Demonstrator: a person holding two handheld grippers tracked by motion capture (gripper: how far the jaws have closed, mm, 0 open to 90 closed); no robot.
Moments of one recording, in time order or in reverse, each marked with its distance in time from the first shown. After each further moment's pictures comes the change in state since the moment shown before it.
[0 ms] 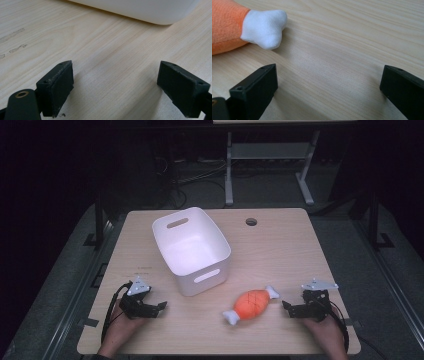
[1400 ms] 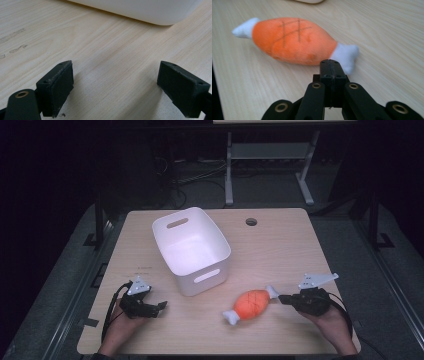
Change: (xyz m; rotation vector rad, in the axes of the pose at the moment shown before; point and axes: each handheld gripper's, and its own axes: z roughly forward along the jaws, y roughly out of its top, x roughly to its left) left arm 0.000 0.001 0.001 0.002 0.002 -0.001; right arm 0.016 0.038 -0.033 -0.013 0.377 -0.224
